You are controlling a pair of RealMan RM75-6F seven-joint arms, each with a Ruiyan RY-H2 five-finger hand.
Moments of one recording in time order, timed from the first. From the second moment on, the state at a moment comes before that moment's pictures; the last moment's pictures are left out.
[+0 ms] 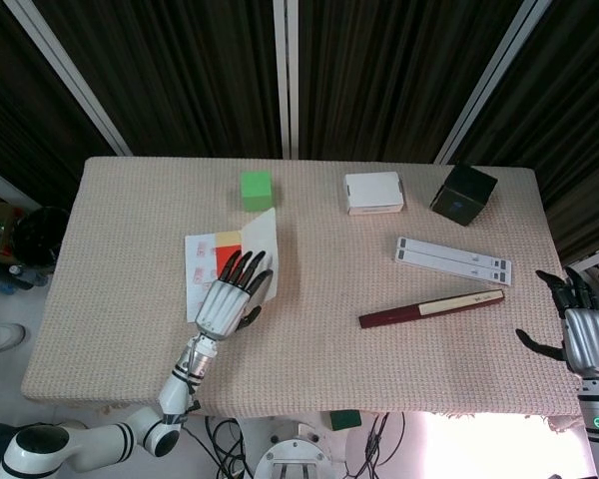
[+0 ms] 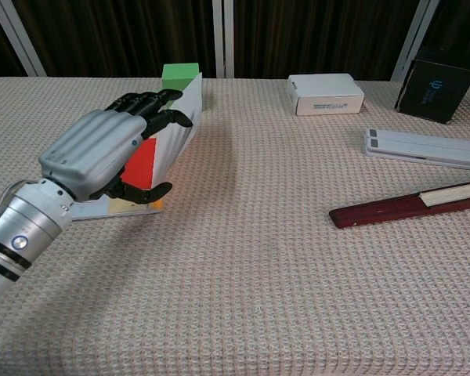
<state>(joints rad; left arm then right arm) -0.54 -1.99 -0.09 -1.06 1.55 1.37 0.25 0.09 -1.15 0.09 -1.53 -1.49 1.46 0.18</state>
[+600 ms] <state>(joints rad) -0.52 -1.97 -0.14 -1.16 1.51 1.39 0.24 0.09 -1.14 0.09 -1.54 -1.48 1.46 0.17</state>
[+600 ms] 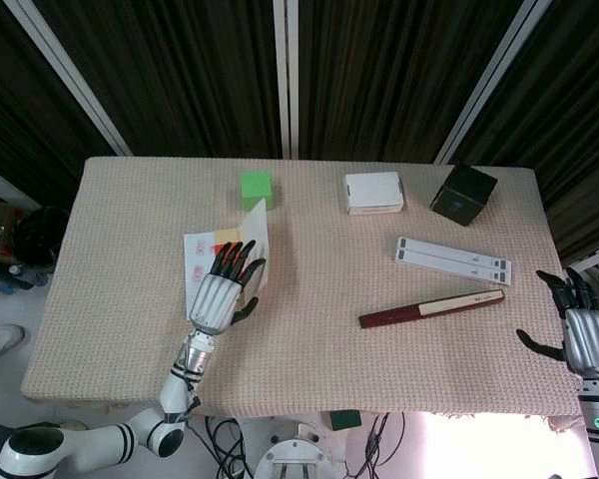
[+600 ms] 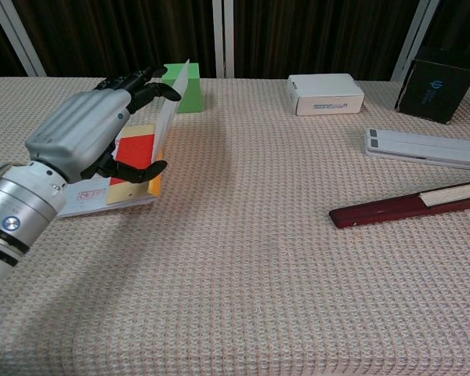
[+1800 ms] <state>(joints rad) -0.44 -1.81 -0.17 -1.44 1.33 1.32 0.36 0.10 -1.15 0.08 -1.53 -1.49 1.45 0.18</state>
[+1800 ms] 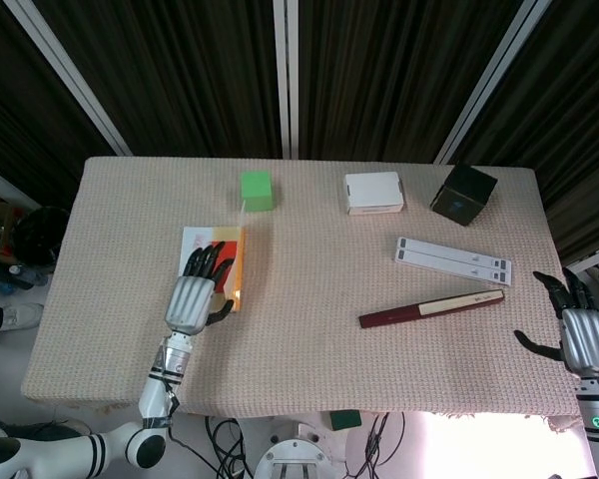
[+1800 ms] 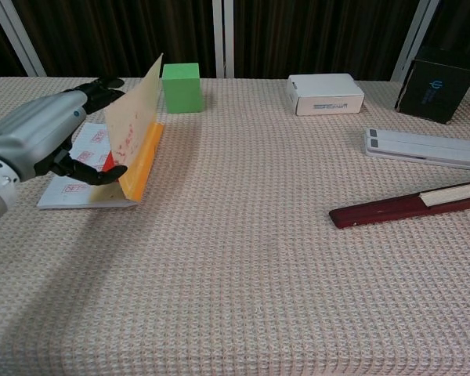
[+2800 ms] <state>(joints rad) -0.38 -1.67 -0.28 -1.56 1.00 1.17 0.05 0.11 -1.15 0.08 -1.51 -1.49 1.44 0.20</state>
